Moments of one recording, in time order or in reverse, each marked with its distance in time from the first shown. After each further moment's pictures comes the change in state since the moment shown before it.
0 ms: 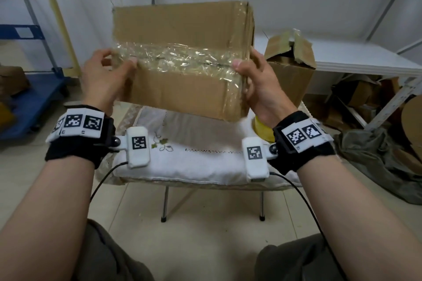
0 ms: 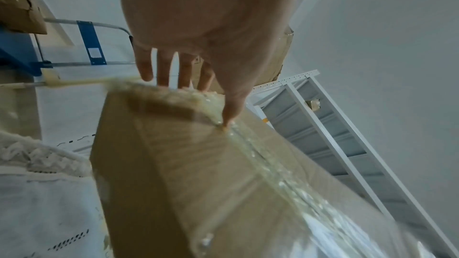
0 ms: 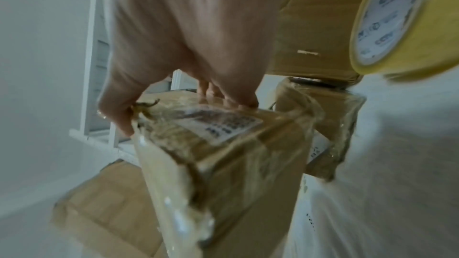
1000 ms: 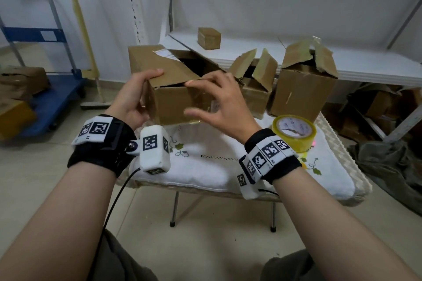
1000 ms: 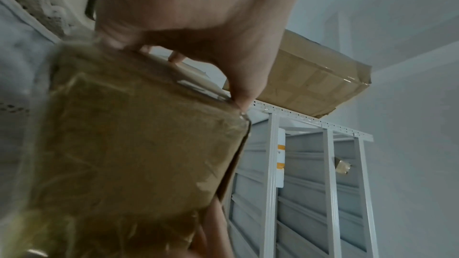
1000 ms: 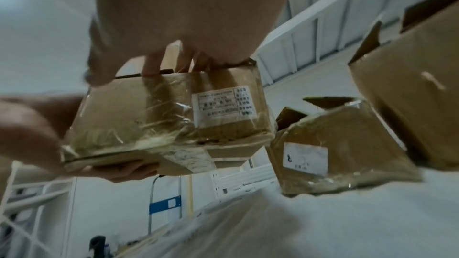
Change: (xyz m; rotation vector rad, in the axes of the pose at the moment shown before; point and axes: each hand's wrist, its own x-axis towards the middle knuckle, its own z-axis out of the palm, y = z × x) left_hand -0.020 0.007 0.001 -0.479 -0.320 -0.515; right_hand 0.014 0.060 0.062 -1.055 -0.203 -0.707
